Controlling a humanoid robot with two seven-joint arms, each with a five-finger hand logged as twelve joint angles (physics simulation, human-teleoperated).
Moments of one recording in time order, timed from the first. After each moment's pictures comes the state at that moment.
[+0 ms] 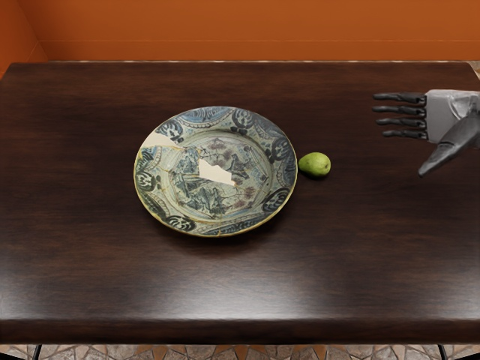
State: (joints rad) left arm -0.08 0.00 -0.05 -0.21 -0.03 -0.11 0.19; right arm 0.99 -1.10 0.41 1.34 0.00 0.61 -0.31
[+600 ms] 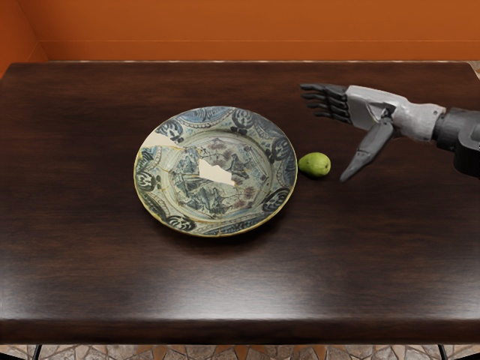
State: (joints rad) left arm -0.07 0.00 -0.05 -0.21 -0.03 -0.11 0.19; right arm 0.89 -0.78 0.52 1.27 -0.64 0.48 0.13
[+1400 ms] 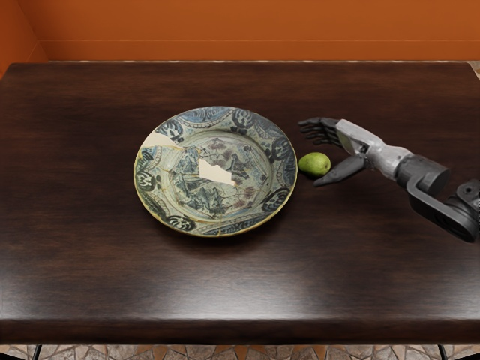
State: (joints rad) left arm -0.08 0.00 -0.05 -0.21 -0.03 -0.11 0.19; right arm 0.73 -0.58 0.47 1.15 -0.85 0.10 0.24
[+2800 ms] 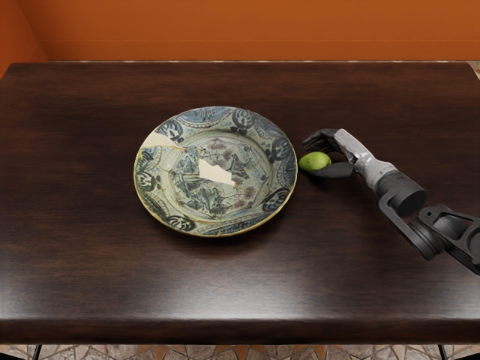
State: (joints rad) left arm -0.08 0.00 -0.05 -0.21 -0.03 -0.11 0.19; right arm 0.73 -0.47 0.33 1.07 -0.86 -0.25 0.22
